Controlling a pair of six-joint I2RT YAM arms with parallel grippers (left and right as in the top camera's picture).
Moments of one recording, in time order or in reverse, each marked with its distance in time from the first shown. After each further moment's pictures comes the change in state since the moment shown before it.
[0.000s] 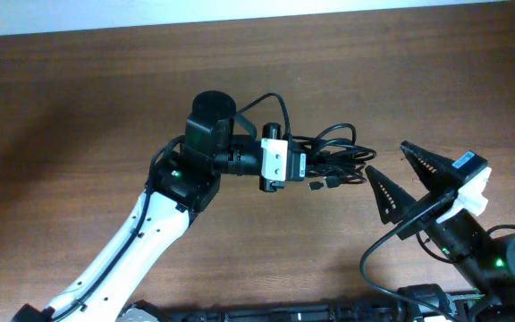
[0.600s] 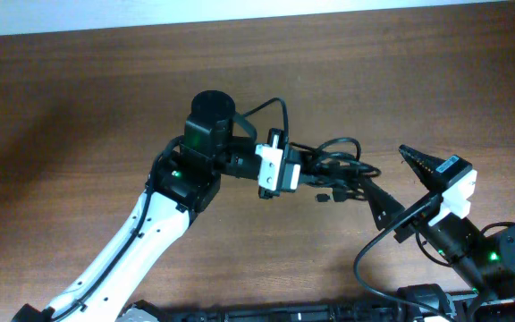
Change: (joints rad) left arm 0.000 0.000 0.000 0.043 0.161 0.009; right arm 0.000 0.000 0.000 -0.091 -0.012 -0.135
